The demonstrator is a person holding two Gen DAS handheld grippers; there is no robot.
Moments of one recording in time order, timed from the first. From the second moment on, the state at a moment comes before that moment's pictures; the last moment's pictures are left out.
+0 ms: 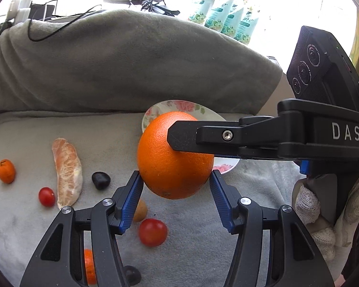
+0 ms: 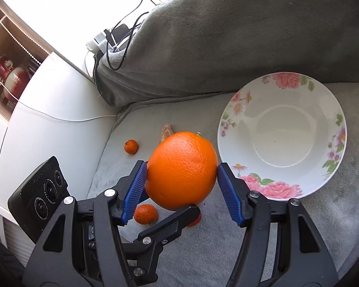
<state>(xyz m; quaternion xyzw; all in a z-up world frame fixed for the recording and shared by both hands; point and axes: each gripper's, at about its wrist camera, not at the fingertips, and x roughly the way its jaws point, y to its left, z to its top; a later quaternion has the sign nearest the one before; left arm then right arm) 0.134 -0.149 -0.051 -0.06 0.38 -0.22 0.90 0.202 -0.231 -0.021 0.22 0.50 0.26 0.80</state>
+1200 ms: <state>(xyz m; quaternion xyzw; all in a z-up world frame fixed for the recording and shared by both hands) 0.134 -0.164 -0.051 -0.02 0.39 -0.22 0.89 0.195 -0.284 -0.019 0.20 0.46 0.15 0.85</state>
